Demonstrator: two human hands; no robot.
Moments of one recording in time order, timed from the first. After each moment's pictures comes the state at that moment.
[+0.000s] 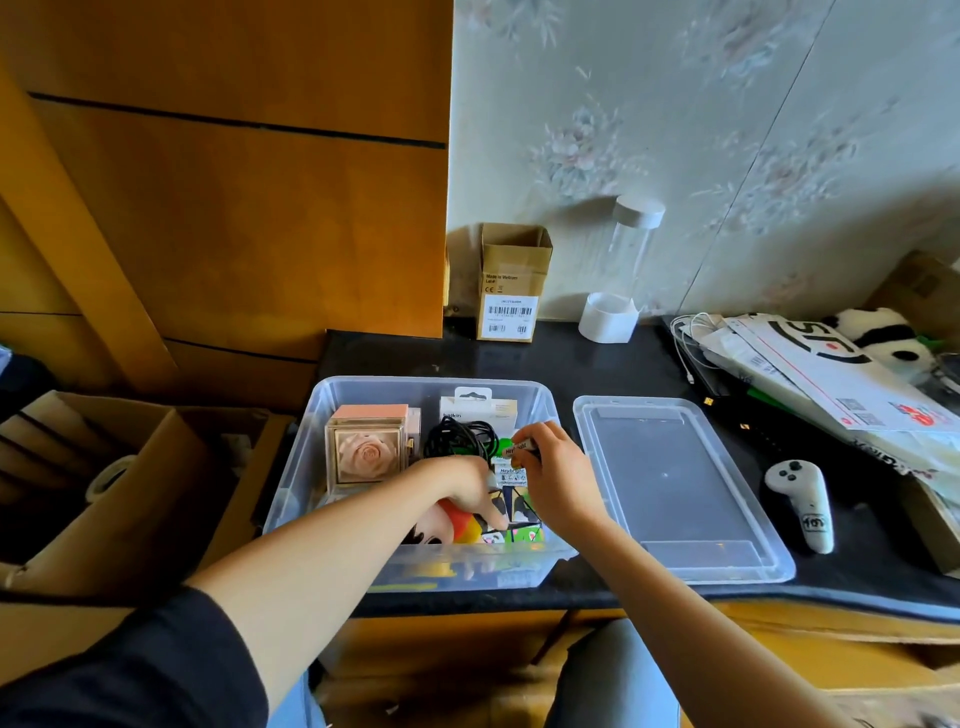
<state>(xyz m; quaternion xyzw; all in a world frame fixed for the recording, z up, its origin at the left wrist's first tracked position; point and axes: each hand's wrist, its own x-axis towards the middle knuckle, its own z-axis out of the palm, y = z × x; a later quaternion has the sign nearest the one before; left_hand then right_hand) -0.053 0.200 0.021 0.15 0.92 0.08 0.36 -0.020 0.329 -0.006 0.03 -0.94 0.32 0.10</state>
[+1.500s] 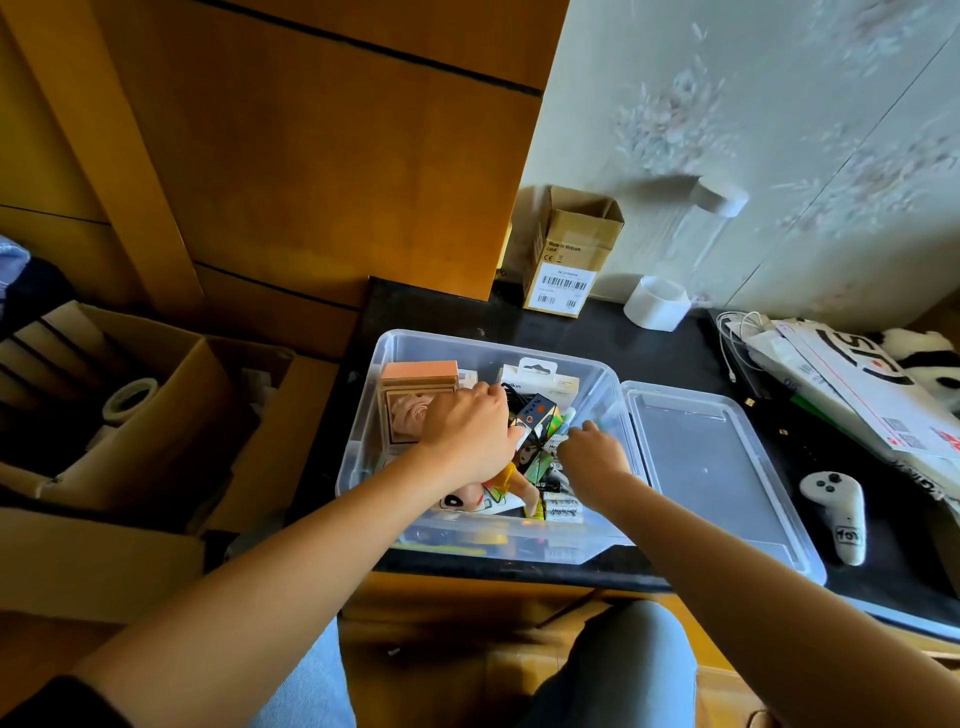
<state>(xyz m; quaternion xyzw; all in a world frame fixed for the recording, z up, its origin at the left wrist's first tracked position) -0.035 0.127 0.020 0.15 0.98 0.08 -0.06 -0.046 0.299 -0.016 0.12 -0.96 -0.23 -0.13</state>
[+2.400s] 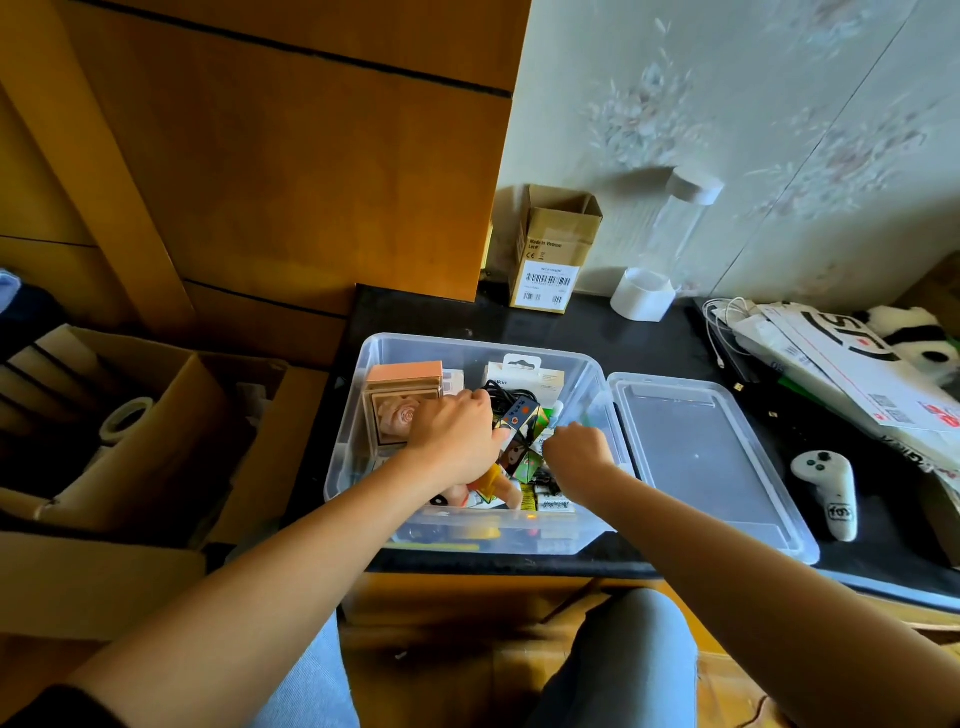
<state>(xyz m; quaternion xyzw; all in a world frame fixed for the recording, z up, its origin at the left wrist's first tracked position) -0.035 0.130 0.011 0.15 0.98 0.07 -0.05 -0.036 0.292 -0.008 0.14 -0.93 -0.30 -0.13</state>
